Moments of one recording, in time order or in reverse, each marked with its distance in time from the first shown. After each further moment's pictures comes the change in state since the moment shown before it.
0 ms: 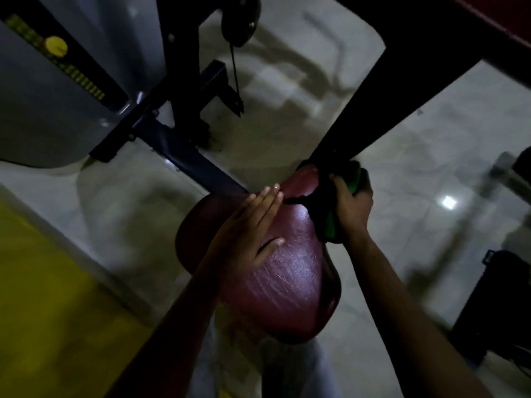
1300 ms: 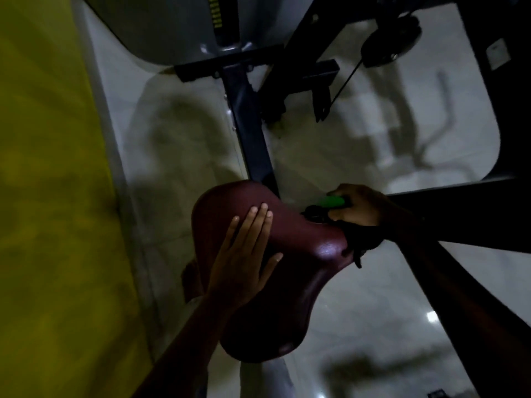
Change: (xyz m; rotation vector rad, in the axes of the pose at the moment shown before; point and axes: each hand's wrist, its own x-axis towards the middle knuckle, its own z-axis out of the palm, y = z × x) left_hand -0.017 0.058 0.035 0.090 0.217 -0.817; right_hand 0.070 -0.105 0.086 -1.378 -1.312 -0.543
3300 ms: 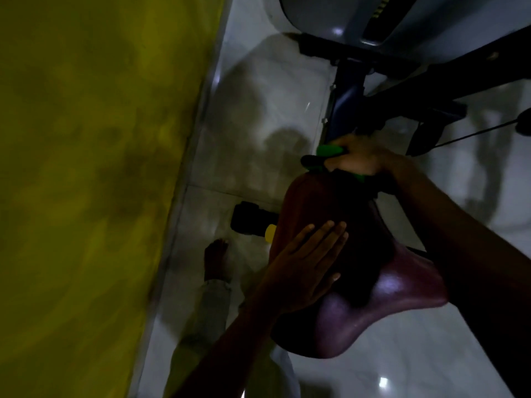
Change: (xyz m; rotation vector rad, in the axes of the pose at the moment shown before) left_hand -0.053 -0.004 0.014 -0.144 0.122 -0.139; right_hand 0.109 -0.193 0.034 -0.202 -0.173 -0.290
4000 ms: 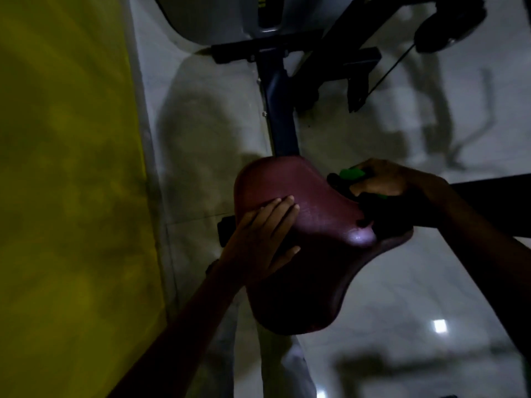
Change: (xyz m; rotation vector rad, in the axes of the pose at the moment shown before) left_hand 0.021 -0.031 -0.018 0.110 -0.060 0.270; right_hand -0.133 0.119 0.025 0.382 0.073 0.288
